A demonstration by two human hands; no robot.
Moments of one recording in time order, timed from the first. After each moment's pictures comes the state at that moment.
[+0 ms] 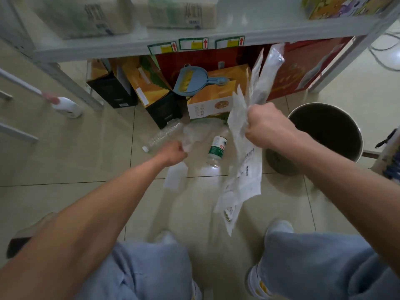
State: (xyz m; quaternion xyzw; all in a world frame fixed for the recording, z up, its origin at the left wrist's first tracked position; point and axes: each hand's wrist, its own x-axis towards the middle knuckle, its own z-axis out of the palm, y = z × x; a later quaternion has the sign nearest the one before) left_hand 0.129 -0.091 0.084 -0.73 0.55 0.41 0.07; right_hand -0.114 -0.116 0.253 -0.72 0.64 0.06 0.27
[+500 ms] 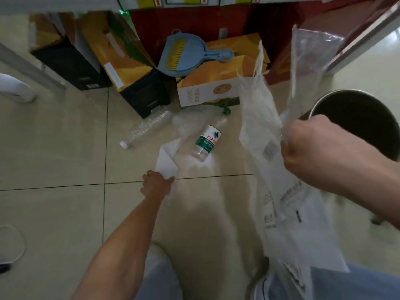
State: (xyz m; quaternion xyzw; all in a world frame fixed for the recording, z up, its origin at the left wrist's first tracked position) left_hand 0.147 -0.037 -0.124 -0.88 0.31 0.36 0.10; right_hand -0.123 -0.121 0.218 -0.70 0.65 0.22 0.20
